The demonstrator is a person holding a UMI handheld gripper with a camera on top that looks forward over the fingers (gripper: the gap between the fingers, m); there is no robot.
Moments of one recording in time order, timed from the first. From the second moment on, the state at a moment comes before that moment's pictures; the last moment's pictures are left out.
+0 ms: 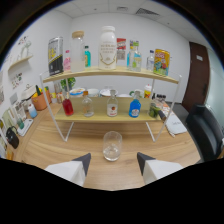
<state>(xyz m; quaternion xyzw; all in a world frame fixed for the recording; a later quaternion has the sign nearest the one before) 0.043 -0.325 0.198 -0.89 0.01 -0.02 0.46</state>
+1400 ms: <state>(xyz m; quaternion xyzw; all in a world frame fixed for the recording) 0.221 -0.155 0.170 -0.90 0.00 0.01 0.43</state>
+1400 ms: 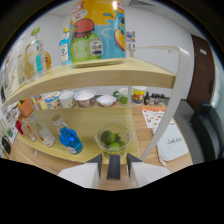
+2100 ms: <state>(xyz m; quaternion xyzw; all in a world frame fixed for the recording) 0.216 -0.185 0.210 -0.89 0.02 0.02 0.45</state>
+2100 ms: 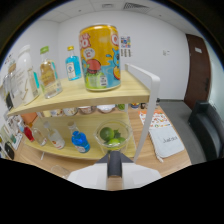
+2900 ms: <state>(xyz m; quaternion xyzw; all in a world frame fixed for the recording) 0.139 -0.242 0.181 -0.86 -0.13 -0.20 0.46</state>
